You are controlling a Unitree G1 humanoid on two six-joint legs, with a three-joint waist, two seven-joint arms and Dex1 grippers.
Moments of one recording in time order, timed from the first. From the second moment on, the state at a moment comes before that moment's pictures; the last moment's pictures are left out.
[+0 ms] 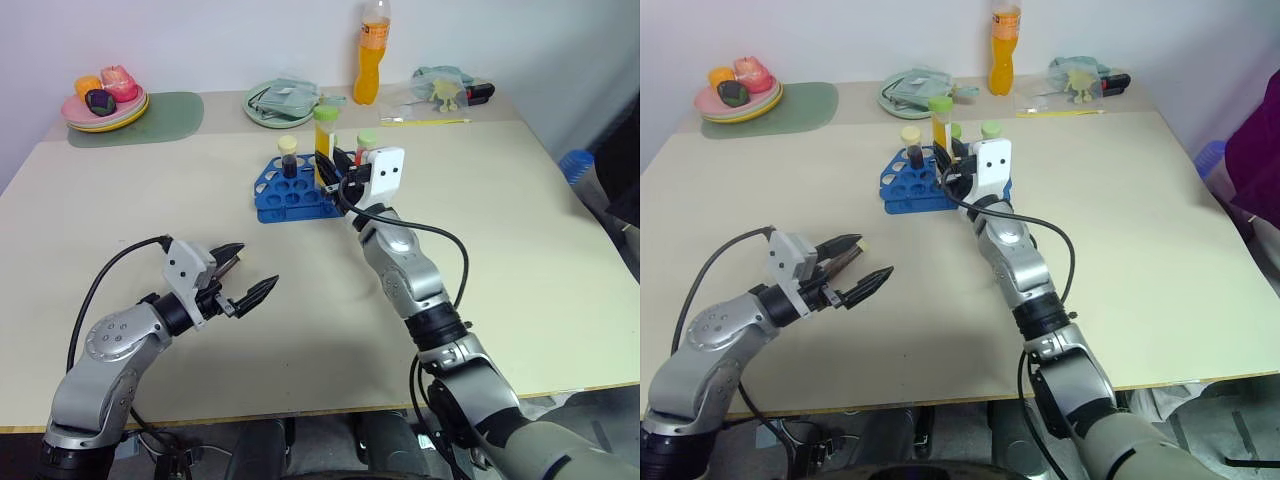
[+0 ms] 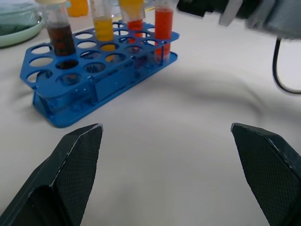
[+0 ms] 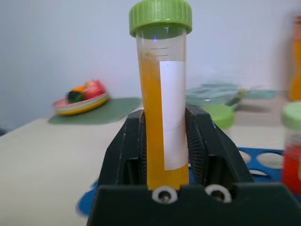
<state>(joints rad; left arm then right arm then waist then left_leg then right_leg) 0.03 0.55 0.14 -0.51 -0.49 0.43 -0.64 -0.73 -0.03 0.17 0.44 0.30 -0.07 0.14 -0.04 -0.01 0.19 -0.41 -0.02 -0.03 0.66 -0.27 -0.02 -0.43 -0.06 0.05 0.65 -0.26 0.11</state>
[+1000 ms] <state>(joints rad) 0.04 0.57 0.17 -0.61 -0.58 0.53 -0.57 -0.79 0.05 0.04 0.85 0.09 -0.45 0.18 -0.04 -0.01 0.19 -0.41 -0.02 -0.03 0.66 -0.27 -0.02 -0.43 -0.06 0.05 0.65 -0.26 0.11</state>
